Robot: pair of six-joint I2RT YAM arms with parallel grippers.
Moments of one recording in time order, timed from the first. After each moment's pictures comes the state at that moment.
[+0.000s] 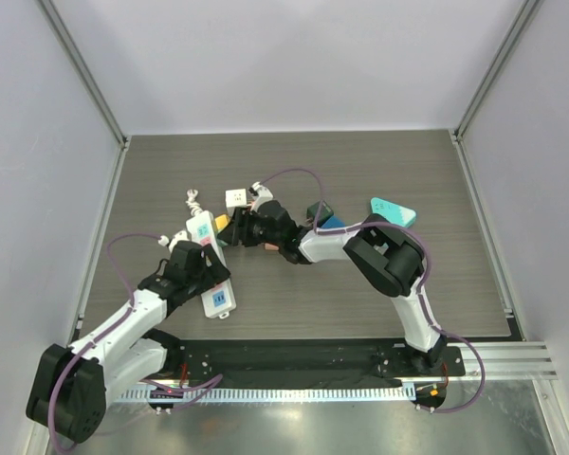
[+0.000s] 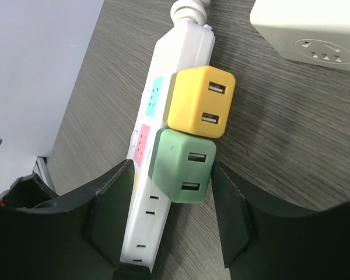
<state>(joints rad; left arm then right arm) -0.38 0.94 0.38 -0.31 -0.12 -0.80 0.89 2.11 1.25 0.53 -0.12 0.75</state>
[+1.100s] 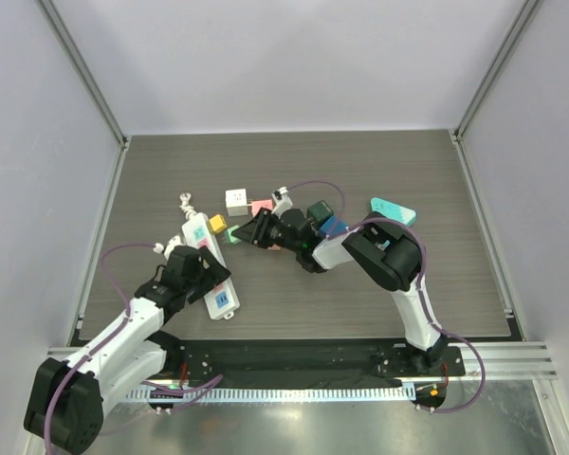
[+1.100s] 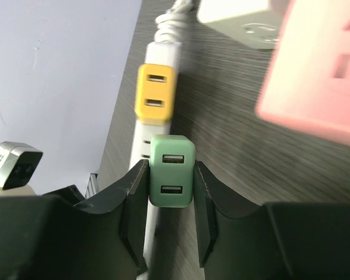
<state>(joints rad) -0.38 0.86 0.33 -0.32 -0.10 -0.90 0.82 2.14 1.06 0.89 -0.19 0.99</state>
